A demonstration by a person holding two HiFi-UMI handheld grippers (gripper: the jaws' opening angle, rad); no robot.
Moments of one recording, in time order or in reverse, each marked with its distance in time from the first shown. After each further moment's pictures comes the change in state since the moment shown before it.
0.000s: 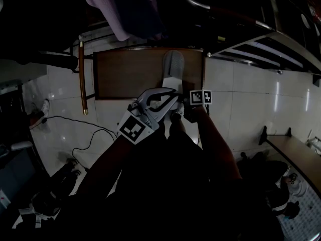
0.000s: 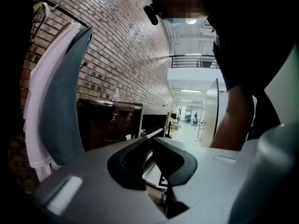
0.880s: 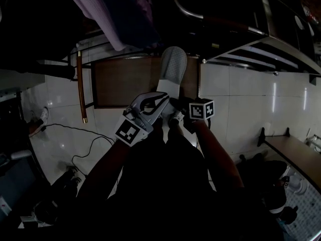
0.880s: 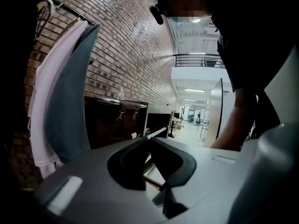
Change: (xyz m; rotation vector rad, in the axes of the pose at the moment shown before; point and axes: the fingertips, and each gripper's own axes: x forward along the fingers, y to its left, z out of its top) left arm -0.004 0.024 -0.006 -0.046 0.034 0.045; right arm -0.045 0.091 0.028 -0.282 -0.104 0.029
